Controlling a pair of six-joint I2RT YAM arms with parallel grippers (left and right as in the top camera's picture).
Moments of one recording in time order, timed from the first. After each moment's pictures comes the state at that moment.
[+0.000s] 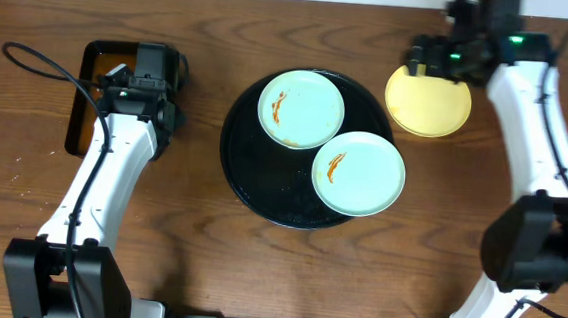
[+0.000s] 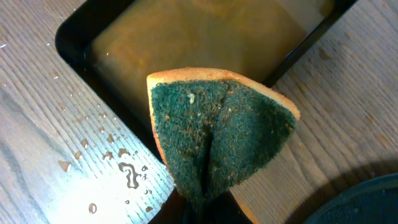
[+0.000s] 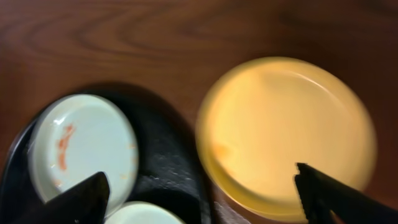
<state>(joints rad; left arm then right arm) -0.04 1.58 1.21 -0.84 -0.38 -0.79 0.08 1.98 1.83 -0.86 -0.23 0.12</state>
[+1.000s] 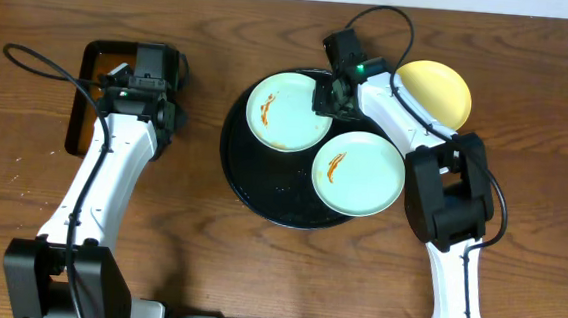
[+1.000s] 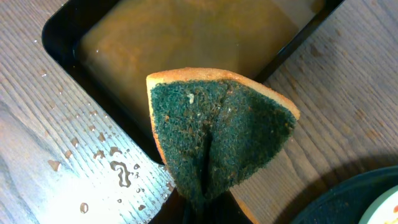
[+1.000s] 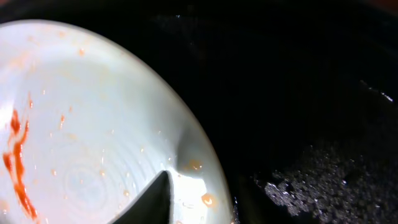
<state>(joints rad) -0.04 1.58 1.21 -0.82 -0.35 -0.79 0.42 2.32 1.83 -0.73 -0.09 0.51</state>
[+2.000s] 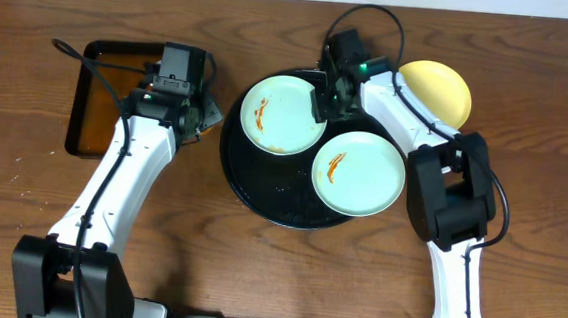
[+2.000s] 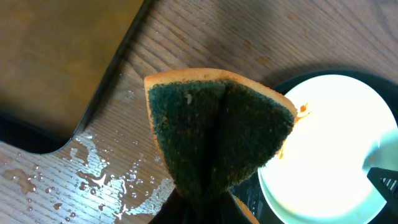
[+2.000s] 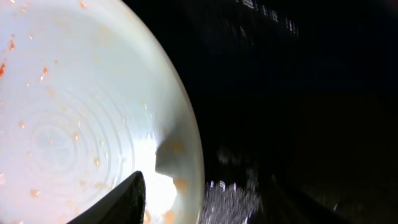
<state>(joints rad) -0.14 1.58 1.21 -0.73 -0.11 -0.65 0.41 2.32 1.83 -0.77 -0.16 0.21</state>
